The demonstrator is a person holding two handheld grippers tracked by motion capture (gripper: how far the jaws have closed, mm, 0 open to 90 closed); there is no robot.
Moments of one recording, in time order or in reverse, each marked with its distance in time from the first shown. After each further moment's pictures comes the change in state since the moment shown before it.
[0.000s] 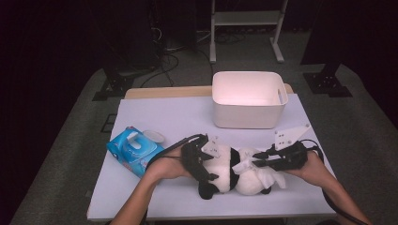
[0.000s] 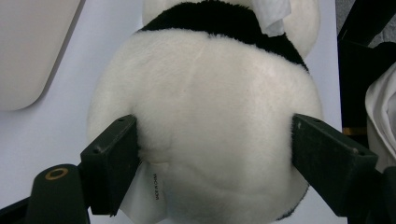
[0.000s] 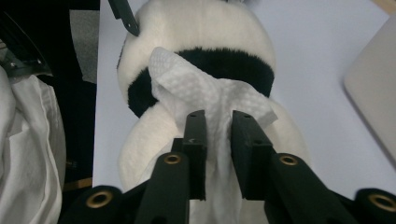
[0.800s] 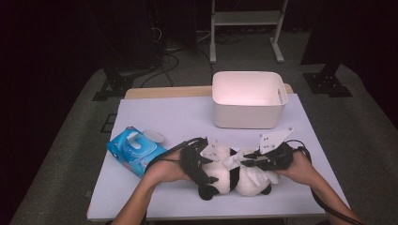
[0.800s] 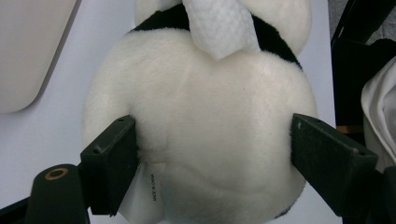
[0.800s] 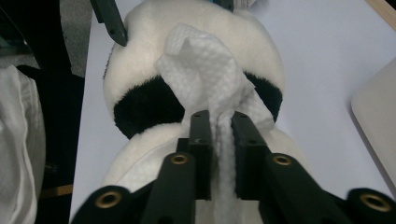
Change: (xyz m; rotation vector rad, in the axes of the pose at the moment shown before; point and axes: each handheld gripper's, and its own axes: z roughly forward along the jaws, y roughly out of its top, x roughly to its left) left arm -0.008 -0.003 0.000 -0.011 0.005 0.013; right arm 0.006 0.017 0.031 0.037 -0.013 -0.088
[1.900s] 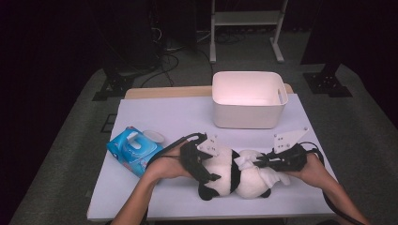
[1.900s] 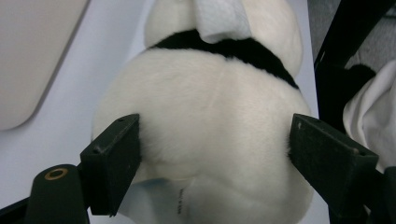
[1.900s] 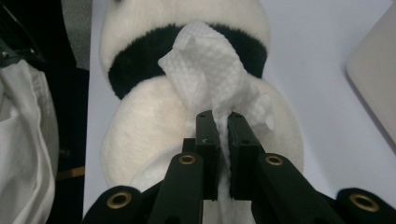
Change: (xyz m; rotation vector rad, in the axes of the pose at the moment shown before) left arm 0.006 0.004 -0.003 -0.055 -0.049 -0.009; right arm -0.005 -0.028 -0.021 -0.006 0.008 0.086
